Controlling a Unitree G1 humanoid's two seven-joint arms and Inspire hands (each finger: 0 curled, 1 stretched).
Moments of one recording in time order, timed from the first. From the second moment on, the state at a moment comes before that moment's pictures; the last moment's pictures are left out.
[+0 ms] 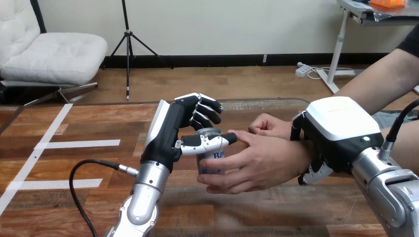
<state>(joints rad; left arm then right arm) -0.46 0.09 -0.11 0.94 0.29 -0.75 0.15 -0.13 -0.64 0.21 -0.24 -0.95 0.14 0.34</state>
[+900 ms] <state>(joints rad) -0.46 0.08 -0.11 0.94 0.29 -0.75 0.13 -0.13 -0.63 0.22 -0.25 -0.95 0.13 0.34</state>
